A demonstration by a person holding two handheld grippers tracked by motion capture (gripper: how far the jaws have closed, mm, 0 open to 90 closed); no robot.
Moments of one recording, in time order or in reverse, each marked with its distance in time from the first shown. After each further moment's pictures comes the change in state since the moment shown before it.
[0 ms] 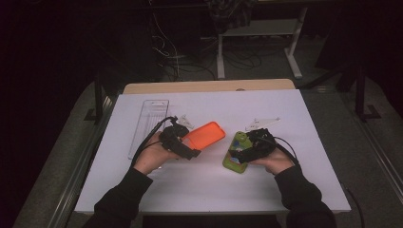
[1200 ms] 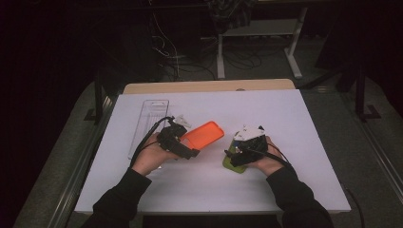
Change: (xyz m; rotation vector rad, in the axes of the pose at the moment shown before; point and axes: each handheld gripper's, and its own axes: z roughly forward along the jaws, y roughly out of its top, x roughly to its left) left arm 0.002 -0.002 -0.004 -0.006 -0.017 -0.018; right arm 0.017 -0.005 0.021 -0.053 -0.232 -0.274
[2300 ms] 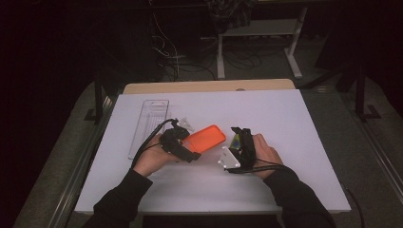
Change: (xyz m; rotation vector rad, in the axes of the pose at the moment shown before) left arm -0.006 0.000 0.005 0.033 -0.005 0.032; right arm 0.045 0.002 0.003 -0.051 -0.300 -0.714
